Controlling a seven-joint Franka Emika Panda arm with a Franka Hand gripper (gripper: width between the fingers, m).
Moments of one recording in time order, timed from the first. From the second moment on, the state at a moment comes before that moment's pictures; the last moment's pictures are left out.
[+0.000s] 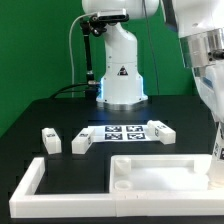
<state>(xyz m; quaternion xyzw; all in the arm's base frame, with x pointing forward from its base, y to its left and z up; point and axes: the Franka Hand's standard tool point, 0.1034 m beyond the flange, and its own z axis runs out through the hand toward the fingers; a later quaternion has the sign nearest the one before) 0.663 0.102 0.119 -0.67 0.74 0.03 0.11</state>
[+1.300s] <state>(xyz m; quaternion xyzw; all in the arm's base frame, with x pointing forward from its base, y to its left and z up) 0.669 0.127 0.115 -0.98 0.18 -0.01 0.06</state>
